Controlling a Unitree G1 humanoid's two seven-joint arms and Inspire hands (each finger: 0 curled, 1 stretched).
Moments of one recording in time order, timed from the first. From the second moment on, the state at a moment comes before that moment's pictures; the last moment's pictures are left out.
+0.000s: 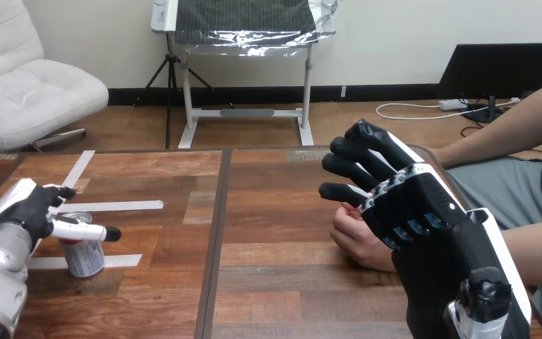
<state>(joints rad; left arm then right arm) -0.47 0.62 -0.14 0.71 0.36 0.28 -0.16 0.55 -0.16 0.22 -0.54 0.29 -0.49 0.32</state>
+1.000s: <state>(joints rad) -0.44 0.62 -0.13 0.70 0.33 0.26 -0.20 0.55 -0.16 0.22 -0.54 0.29 -0.49 0.32</state>
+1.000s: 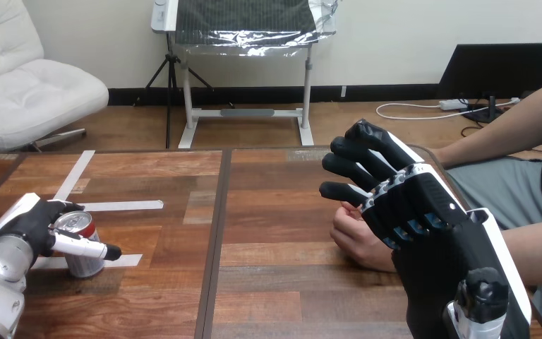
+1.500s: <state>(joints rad) -0.44 0.62 -0.12 0.70 0.32 0.27 -0.22 0.55 -0.16 0.22 -0.54 0.29 -0.49 0.32</state>
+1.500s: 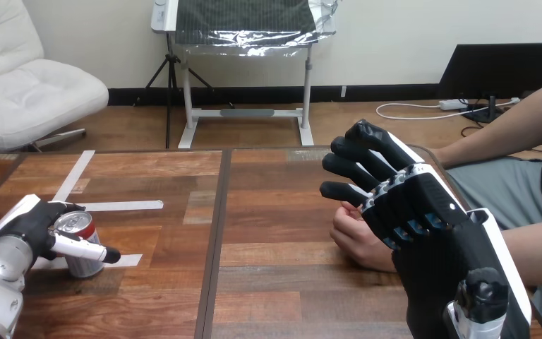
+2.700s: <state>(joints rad) -0.44 0.62 -0.12 0.70 0.33 0.28 -0.21 0.55 -0.16 0.22 -0.54 0.30 -0.49 0.32</state>
